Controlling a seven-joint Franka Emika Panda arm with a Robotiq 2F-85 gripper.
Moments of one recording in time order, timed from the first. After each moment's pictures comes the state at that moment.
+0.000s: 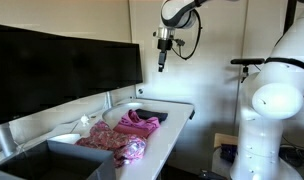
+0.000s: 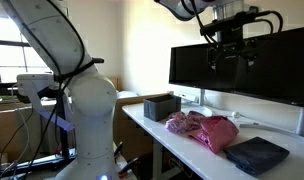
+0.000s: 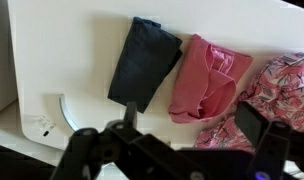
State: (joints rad) arm -0.03 -0.49 -0.34 -2.30 -0.18 2.05 -0.57
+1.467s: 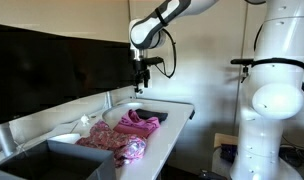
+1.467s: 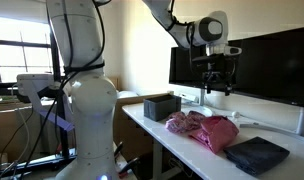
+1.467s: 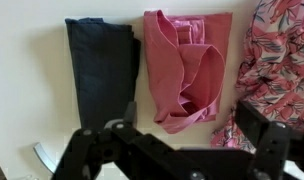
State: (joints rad) arm -0.03 -0.15 -0.13 -2.21 -0.12 2.14 -0.01
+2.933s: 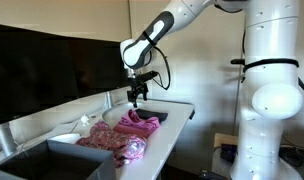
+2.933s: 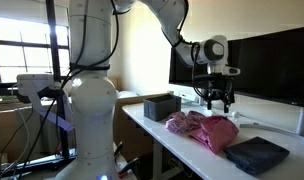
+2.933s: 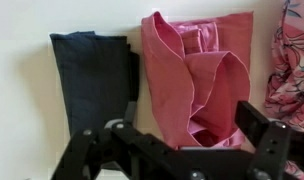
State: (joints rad) arm -0.04 0.06 -0.10 -2.16 -0.18 2.18 0.12
